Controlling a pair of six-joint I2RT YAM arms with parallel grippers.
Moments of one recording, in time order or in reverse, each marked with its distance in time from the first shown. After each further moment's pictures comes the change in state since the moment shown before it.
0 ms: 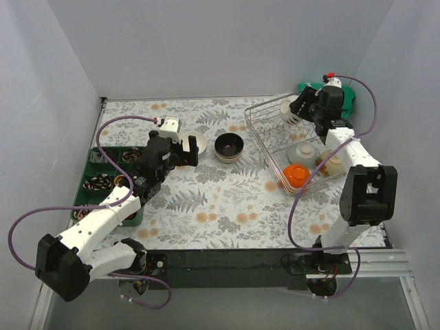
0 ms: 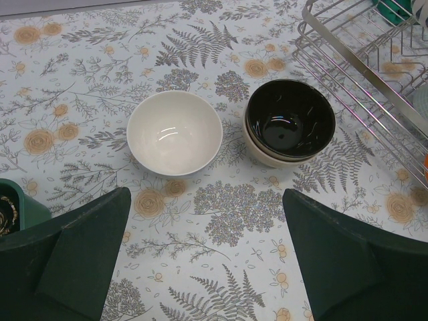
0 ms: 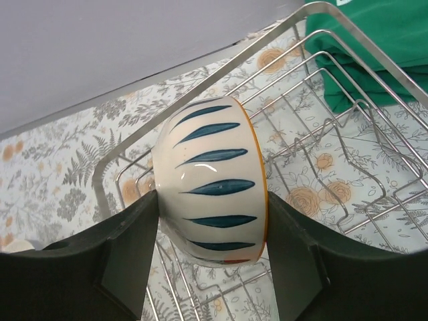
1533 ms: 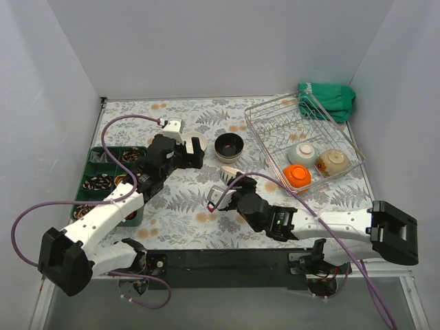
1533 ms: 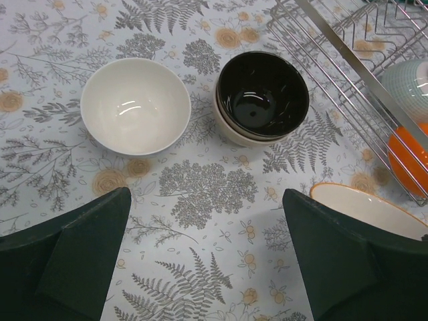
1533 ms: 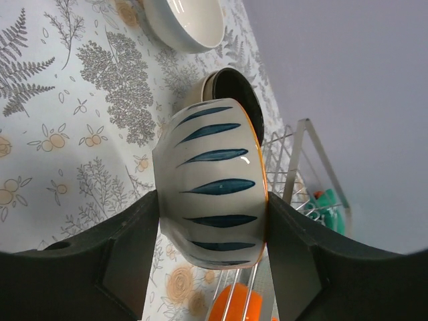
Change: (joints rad) left arm 0.000 0.040 0.005 -0.031 0.082 -0.110; right arm 1.226 -0.463 -0.695 0.285 0.737 -1.139
